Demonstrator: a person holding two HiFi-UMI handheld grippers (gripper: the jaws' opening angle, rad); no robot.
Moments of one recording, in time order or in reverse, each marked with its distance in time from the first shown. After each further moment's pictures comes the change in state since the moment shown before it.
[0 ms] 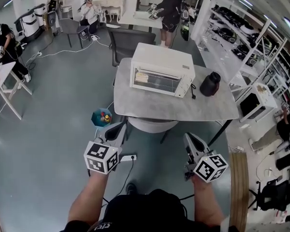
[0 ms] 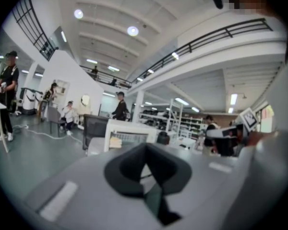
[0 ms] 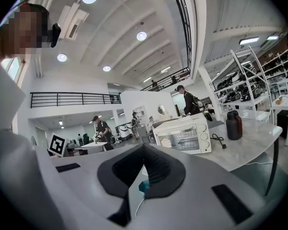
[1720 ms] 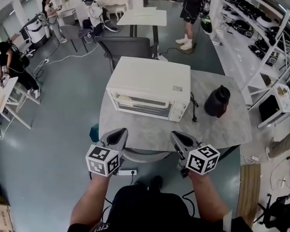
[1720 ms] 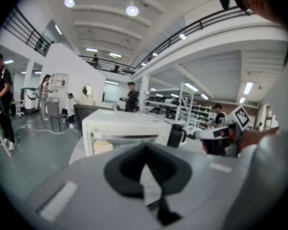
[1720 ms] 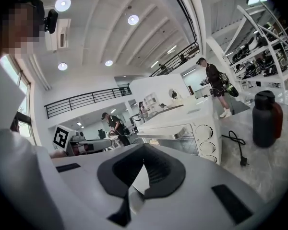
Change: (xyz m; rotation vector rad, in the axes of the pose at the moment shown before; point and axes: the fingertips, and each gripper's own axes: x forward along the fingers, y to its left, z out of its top) left arm 0.260 0.015 0.014 0.004 0.178 0.080; right arm 0.185 -0.201 0.034 0.086 0.183 0.239
